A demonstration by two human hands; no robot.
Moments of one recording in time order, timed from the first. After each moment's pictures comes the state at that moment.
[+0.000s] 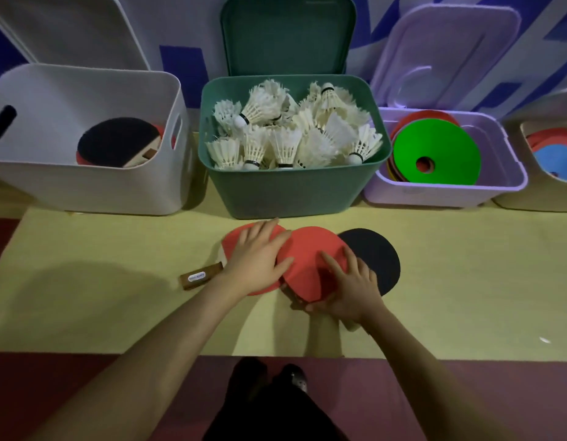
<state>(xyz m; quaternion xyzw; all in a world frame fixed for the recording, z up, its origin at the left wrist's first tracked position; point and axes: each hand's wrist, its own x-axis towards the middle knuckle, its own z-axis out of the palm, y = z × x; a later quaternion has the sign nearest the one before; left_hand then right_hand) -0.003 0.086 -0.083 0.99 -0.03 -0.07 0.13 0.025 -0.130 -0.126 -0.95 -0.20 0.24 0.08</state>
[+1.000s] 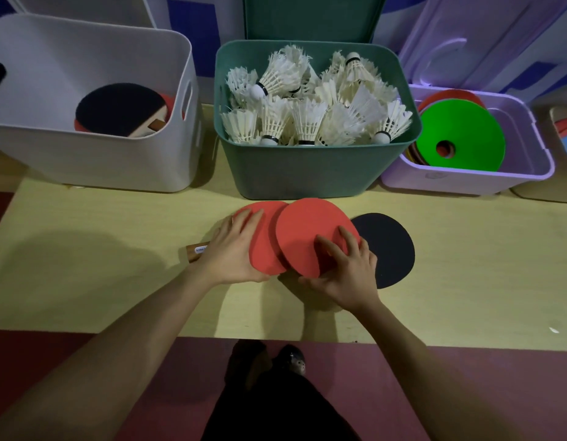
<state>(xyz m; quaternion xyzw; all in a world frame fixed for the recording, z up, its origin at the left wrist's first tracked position) -0.033 0.153 -0.132 0.96 0.03 -0.12 0.24 0.006 -0.092 -0.127 -0.96 -0.19 0.10 0.18</state>
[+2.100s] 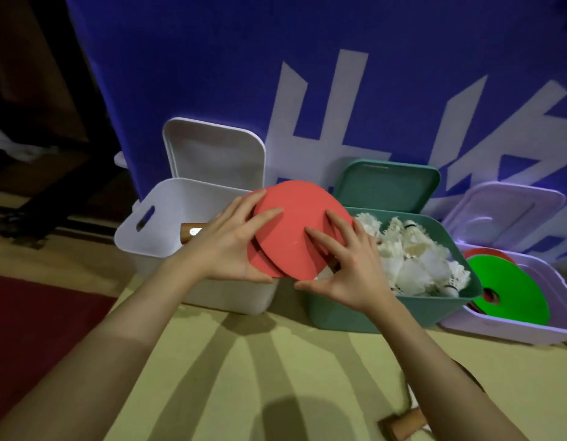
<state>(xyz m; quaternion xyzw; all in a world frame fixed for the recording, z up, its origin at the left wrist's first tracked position) -0.002 0.355 0.071 0.97 -0.10 0.17 0.12 0.082 0.125 0.050 -0.87 -0.40 -0.17 0.21</state>
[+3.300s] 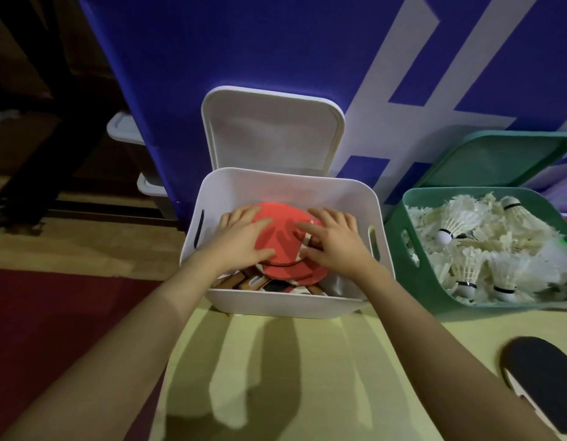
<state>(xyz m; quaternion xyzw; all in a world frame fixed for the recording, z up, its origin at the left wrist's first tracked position) 0.061 0.536 -0.016 0.99 -0.01 -0.07 0.15 0.129 0.333 -0.019 -0.93 -0.37 0.02 0.07</state>
